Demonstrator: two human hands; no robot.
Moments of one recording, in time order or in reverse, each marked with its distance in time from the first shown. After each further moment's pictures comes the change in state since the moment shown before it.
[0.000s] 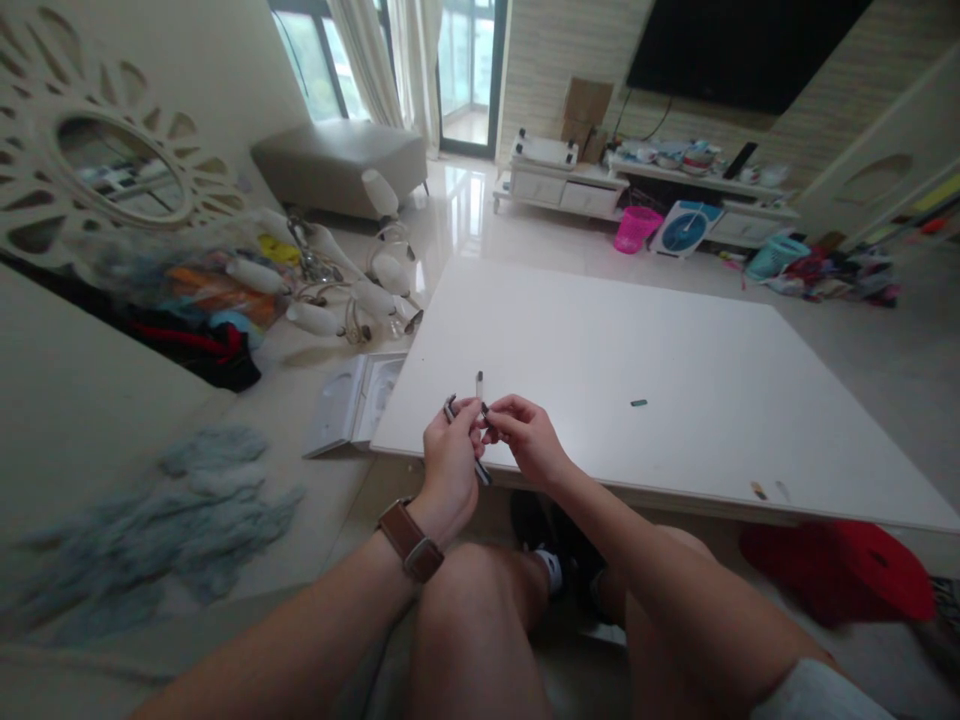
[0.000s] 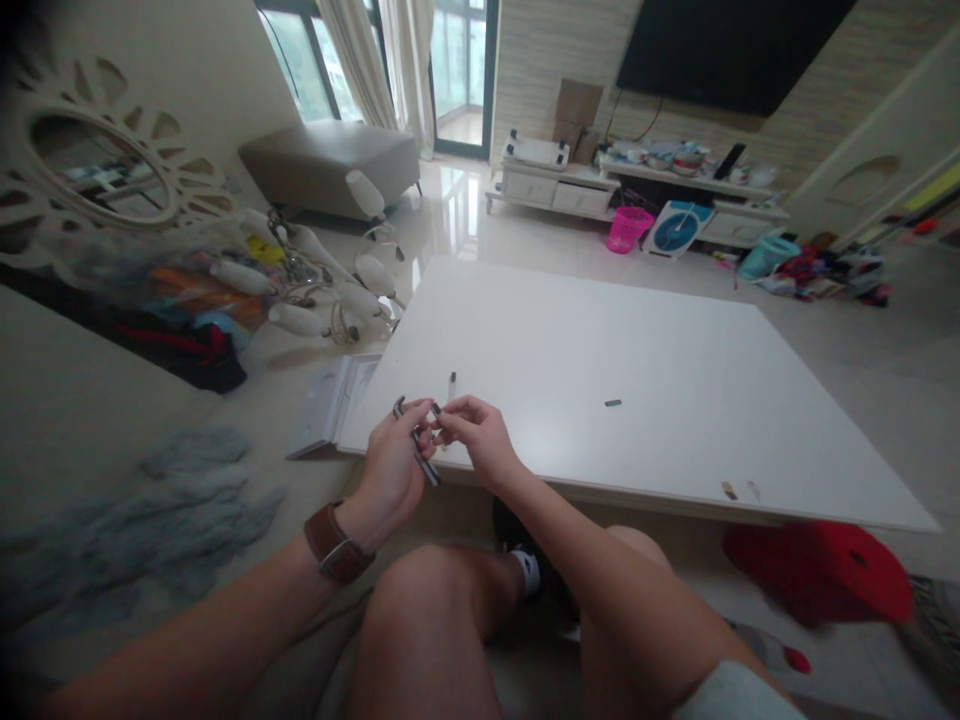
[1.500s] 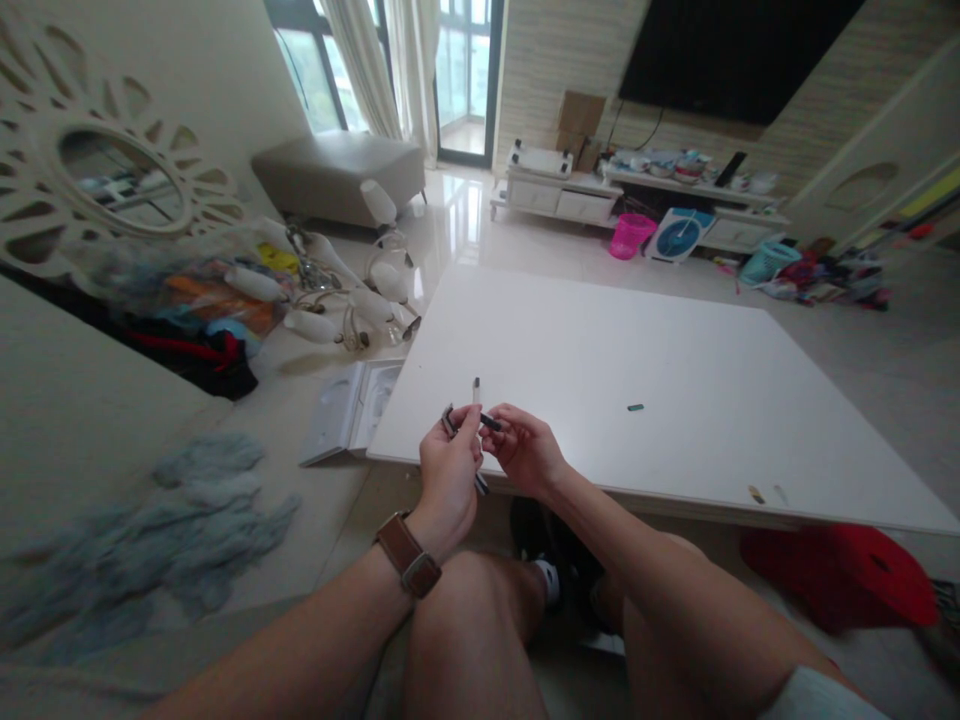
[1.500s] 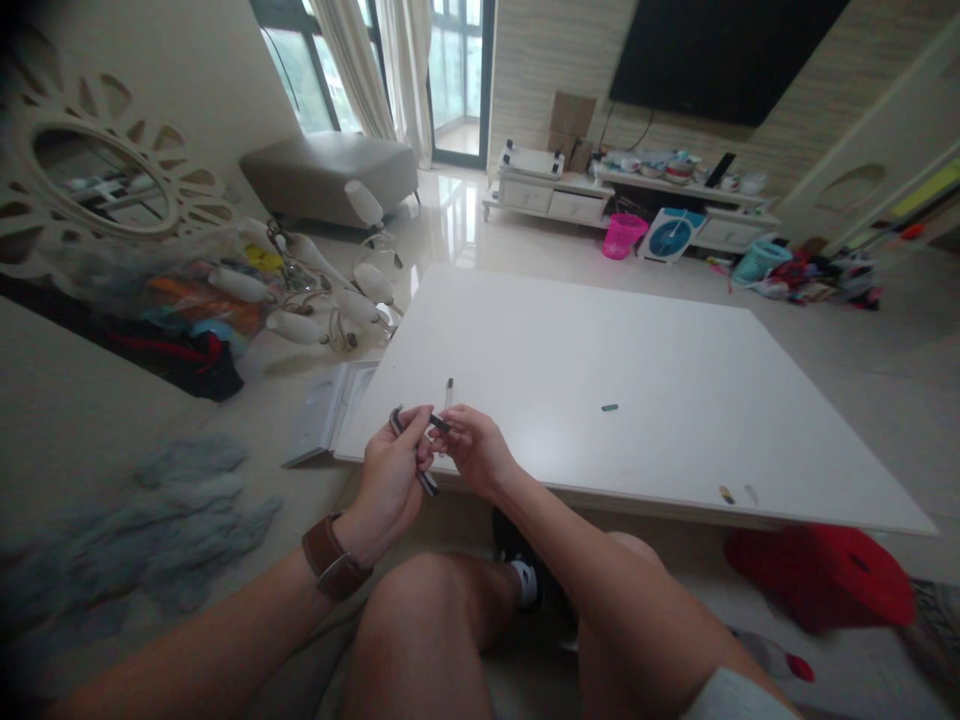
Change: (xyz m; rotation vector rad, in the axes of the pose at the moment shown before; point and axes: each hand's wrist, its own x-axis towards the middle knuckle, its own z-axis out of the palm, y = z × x) left_hand -0.005 -0.003 0.002 -0.007 -0.024 0.024; right_hand -0.005 -0.013 0.005 0.293 -0.053 0.201
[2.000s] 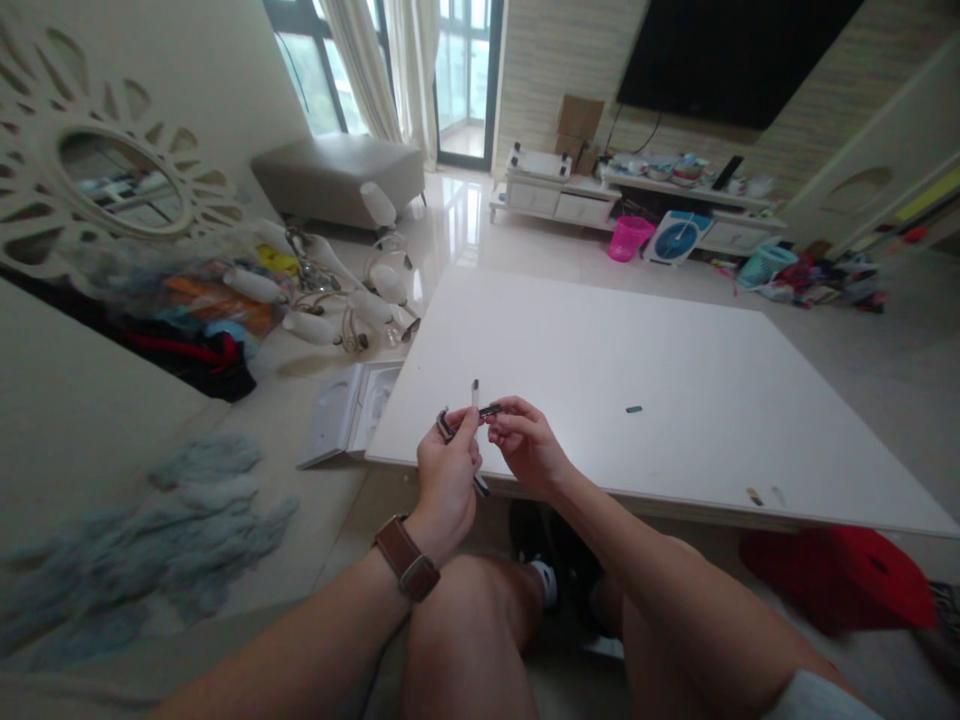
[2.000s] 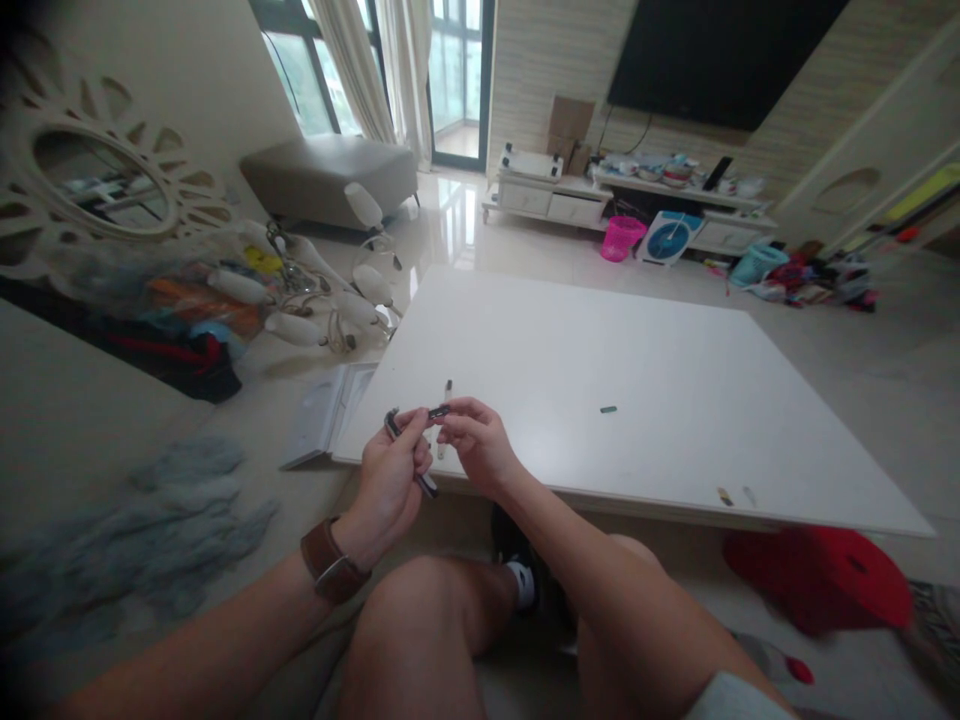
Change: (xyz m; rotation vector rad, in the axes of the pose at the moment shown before) left_hand 0.002 -0.004 -0.001 -0.007 0.023 0.018; right_hand 0.002 -0.003 0.001 -0.038 0.035 -0.203
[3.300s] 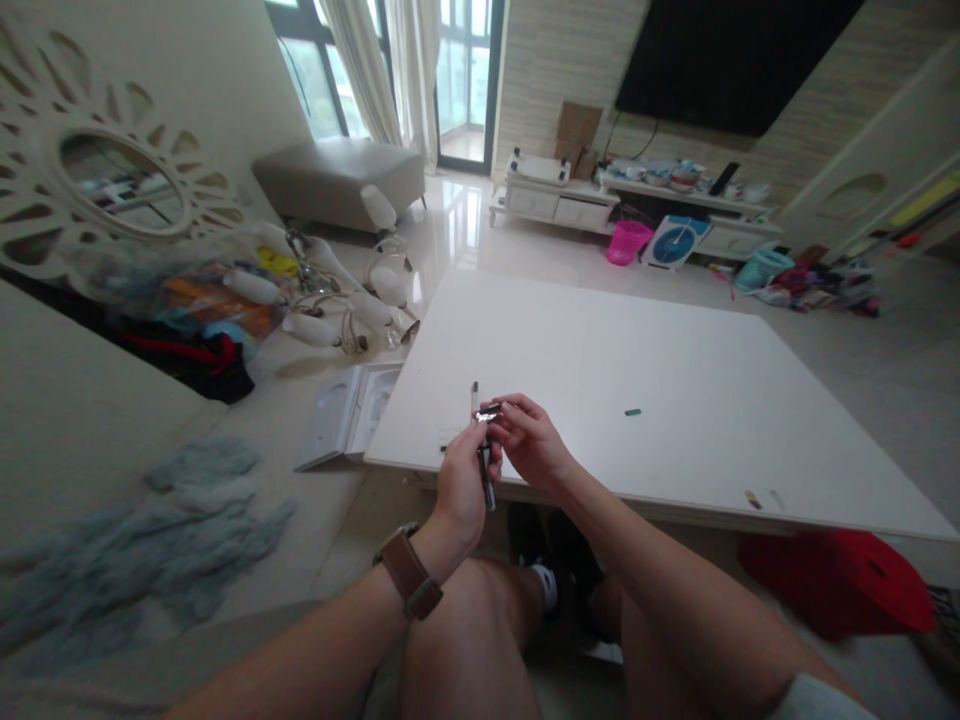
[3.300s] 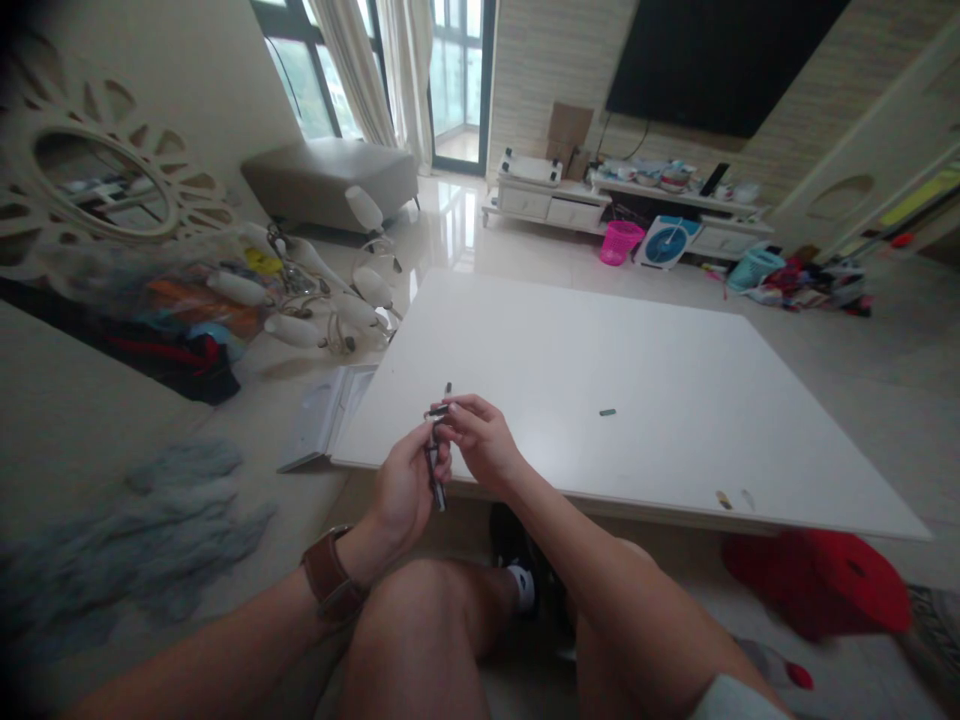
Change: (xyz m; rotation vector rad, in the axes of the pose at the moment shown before) left_hand -0.011 -0.004 0.003 0.031 -0.181 -0.142; right_hand 0.004 -0.006 -0.004 0.007 -0.073 -0.002
